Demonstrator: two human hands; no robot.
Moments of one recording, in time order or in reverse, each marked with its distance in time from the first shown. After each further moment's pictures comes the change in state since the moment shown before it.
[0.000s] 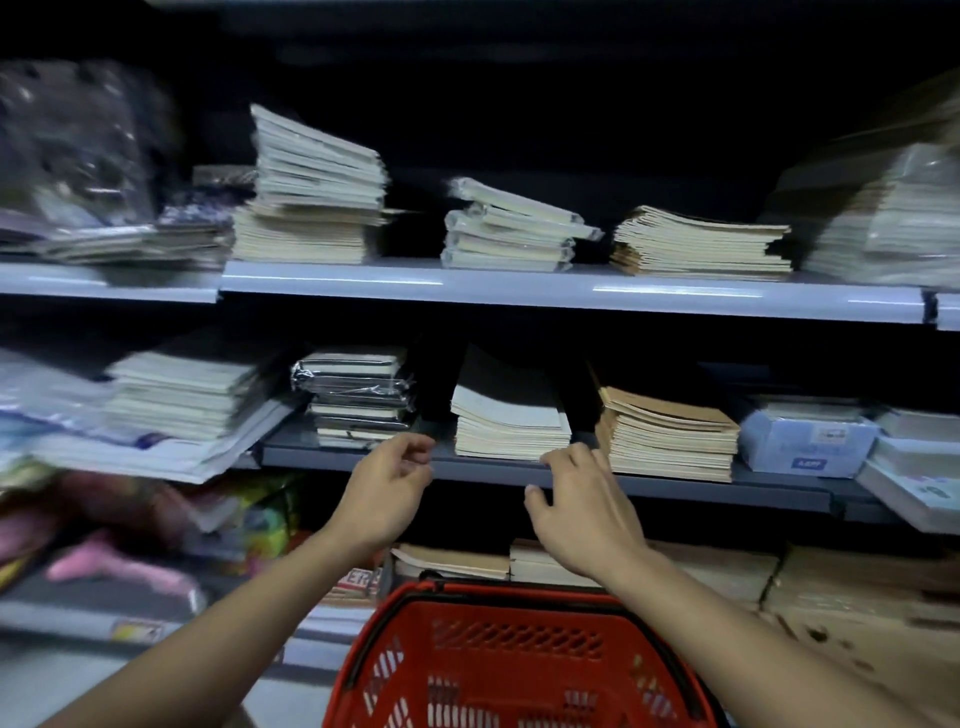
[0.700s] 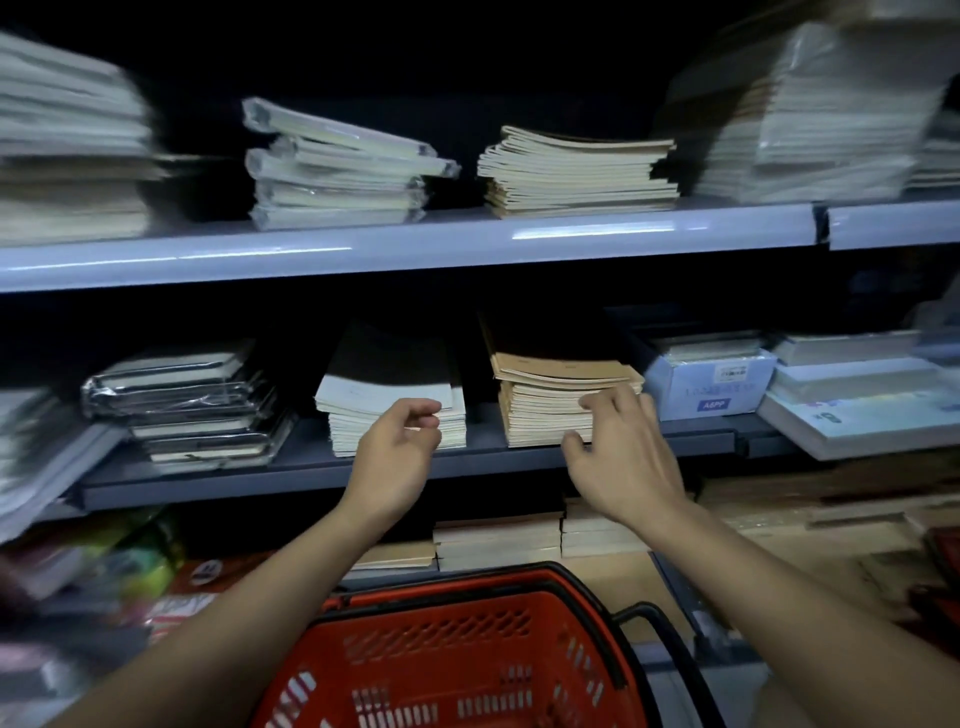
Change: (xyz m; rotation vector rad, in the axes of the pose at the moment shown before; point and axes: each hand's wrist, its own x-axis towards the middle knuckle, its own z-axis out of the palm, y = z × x) left_hand 0.065 0.059 0.144 -0.271 -0.077 -0.070; right_hand 0.033 0.153 -0.036 -0.043 0.167 0.256
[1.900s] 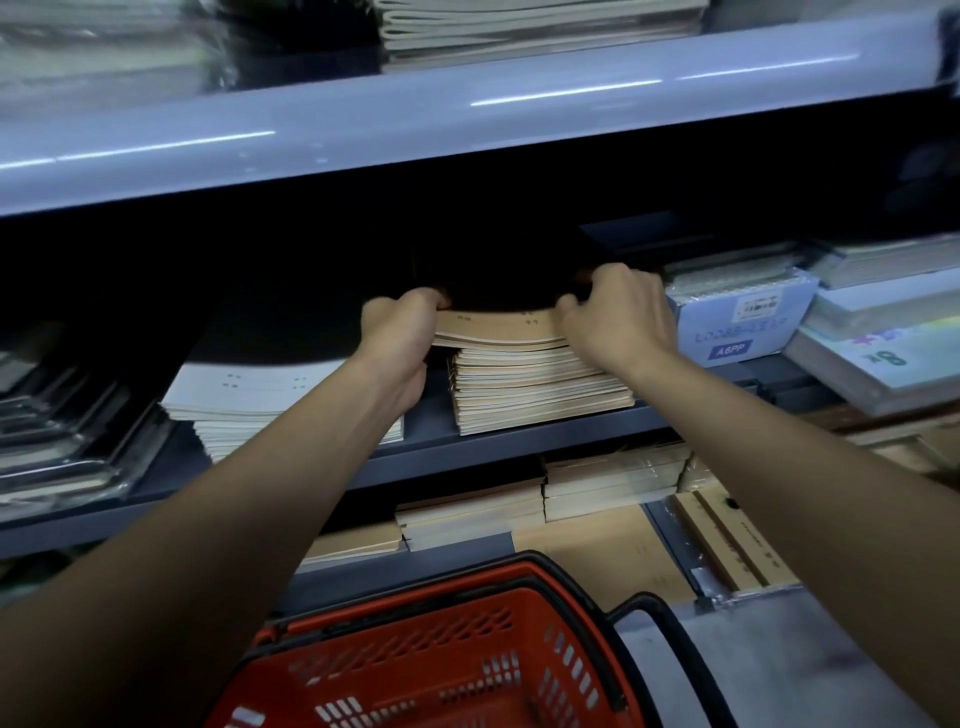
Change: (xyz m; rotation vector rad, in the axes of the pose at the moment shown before) left_hand 0.154 0.013 0.117 -0.405 0.073 -0.290; right_hand 0.140 0.048 0.029 0.052 0.068 0.185
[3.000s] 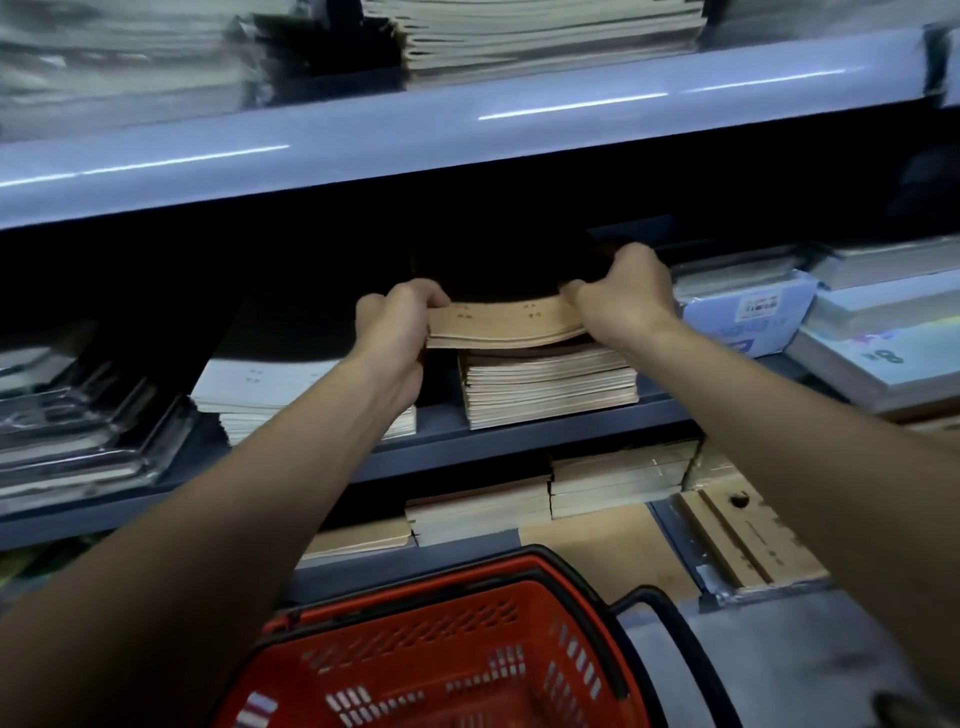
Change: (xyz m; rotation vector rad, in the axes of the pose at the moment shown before) left_hand -0.023 0.018 -0.016 -0.040 0.003 -0.011; right_hand 0.006 -0.011 -0.014 0.379 -0.032 0.143
